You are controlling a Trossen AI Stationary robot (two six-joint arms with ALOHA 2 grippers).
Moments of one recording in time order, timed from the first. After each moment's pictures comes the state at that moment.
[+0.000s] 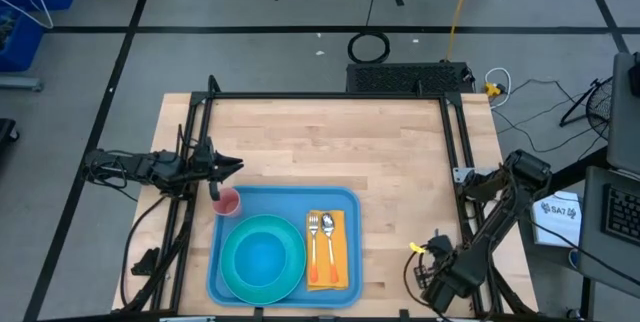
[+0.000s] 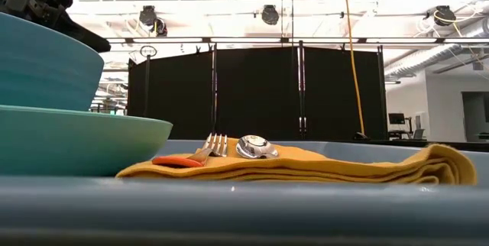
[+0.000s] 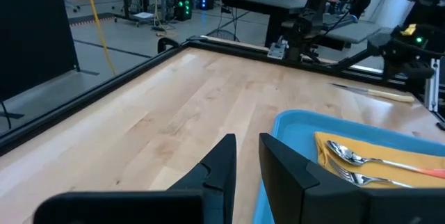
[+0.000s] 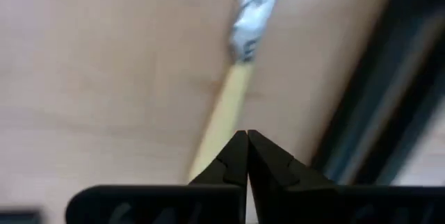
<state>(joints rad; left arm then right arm) -0.19 0.01 0.17 -0.33 -0.42 -0.20 0.98 1.71 1.12 -1.11 -0.24 2.30</state>
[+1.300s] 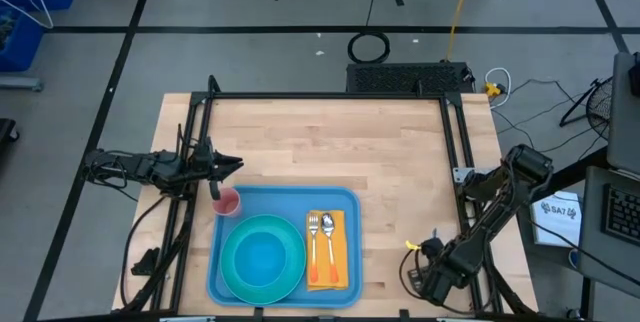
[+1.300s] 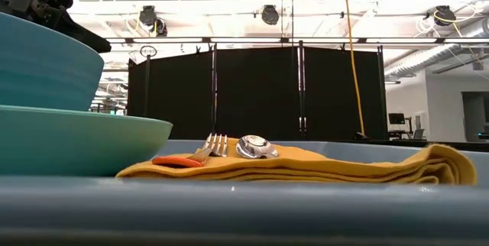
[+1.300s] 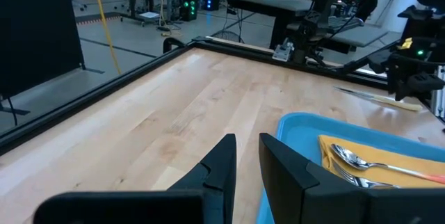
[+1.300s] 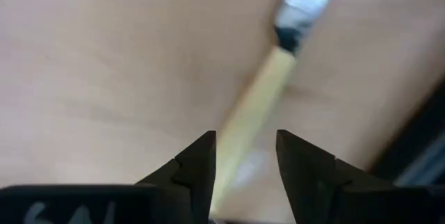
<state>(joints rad) -0.19 0.01 0.17 -0.33 -0.44 -0.22 0.95 1.66 0.96 -0.77 -0.26 2.29</state>
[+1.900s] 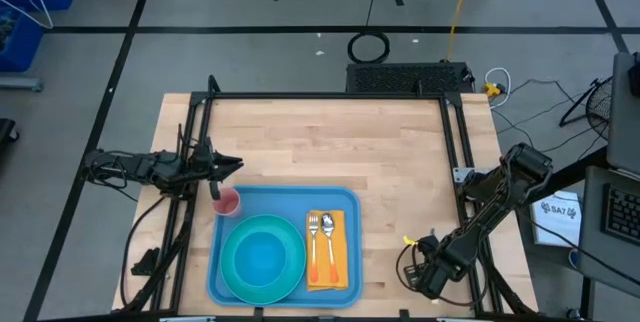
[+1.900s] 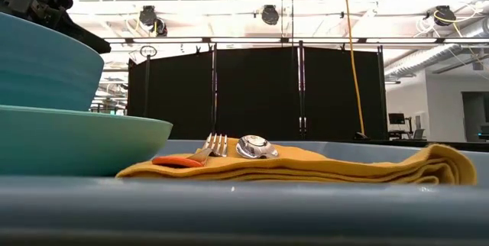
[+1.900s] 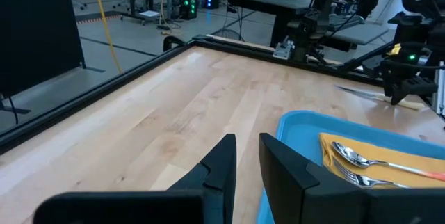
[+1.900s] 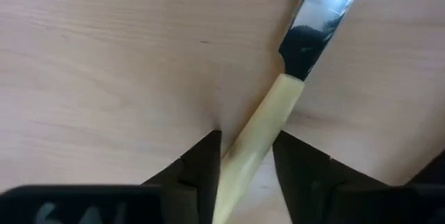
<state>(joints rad) -0.19 0.01 0.17 -0.34 -0.44 -0.22 0.92 1.68 0.85 -0.60 -0.24 2.27</state>
